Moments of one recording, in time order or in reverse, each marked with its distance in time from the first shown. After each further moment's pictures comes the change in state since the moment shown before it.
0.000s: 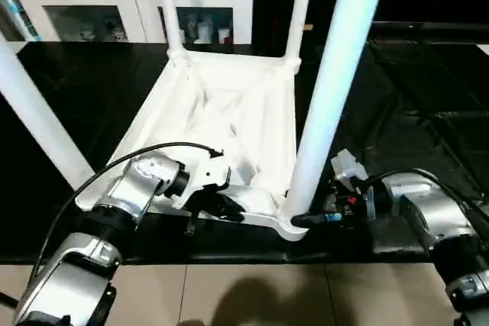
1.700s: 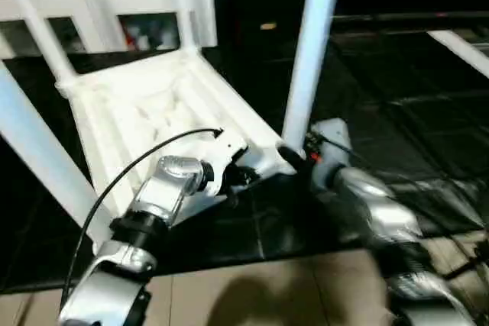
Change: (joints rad) left arm 0.029 -0.179 0.127 -0.124 -0.018 0.431 0.493; right arm 0.066 0.275 -0.232 -0.079 -0.073 0.166 -0.783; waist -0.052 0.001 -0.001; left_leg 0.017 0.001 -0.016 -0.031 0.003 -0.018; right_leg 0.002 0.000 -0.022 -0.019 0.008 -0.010
